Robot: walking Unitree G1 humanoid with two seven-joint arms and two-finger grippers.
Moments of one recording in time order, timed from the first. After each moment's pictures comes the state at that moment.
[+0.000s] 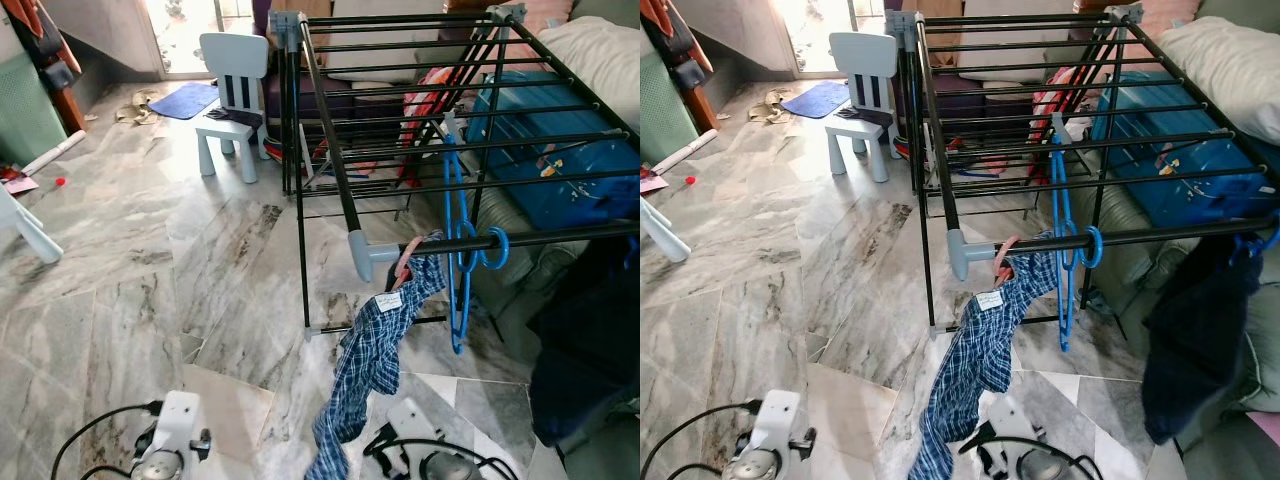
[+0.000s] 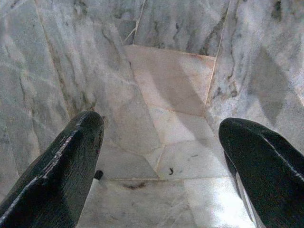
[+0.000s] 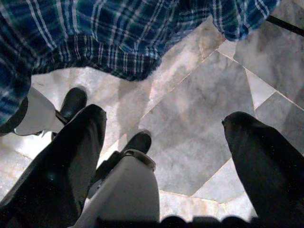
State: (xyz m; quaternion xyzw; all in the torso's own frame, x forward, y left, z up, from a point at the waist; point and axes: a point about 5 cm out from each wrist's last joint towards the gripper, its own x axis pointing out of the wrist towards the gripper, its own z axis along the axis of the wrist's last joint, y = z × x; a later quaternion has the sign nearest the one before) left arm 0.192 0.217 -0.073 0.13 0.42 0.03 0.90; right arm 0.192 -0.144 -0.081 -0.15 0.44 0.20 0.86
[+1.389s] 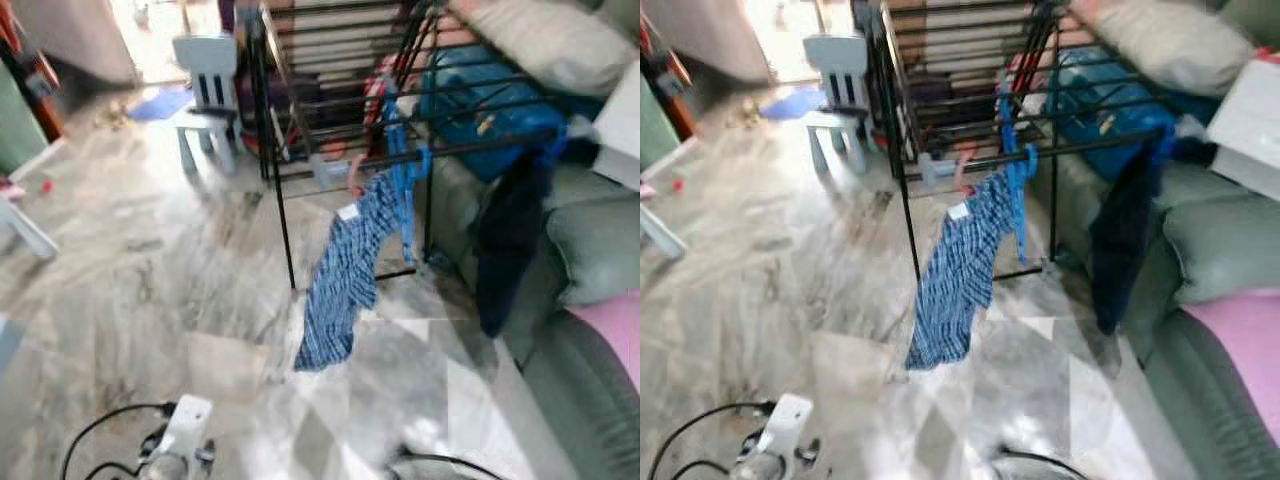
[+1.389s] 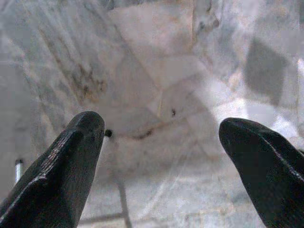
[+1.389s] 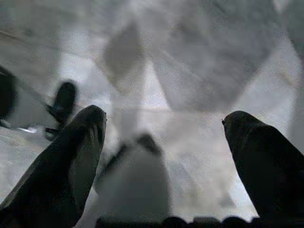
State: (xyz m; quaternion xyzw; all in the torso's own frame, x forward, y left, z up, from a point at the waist) left arm 0.190 0.209 -0.076 0.17 0.44 -0.01 0.88; right arm 0.182 -0.156 -0.087 -0.13 0.46 0.16 0.86
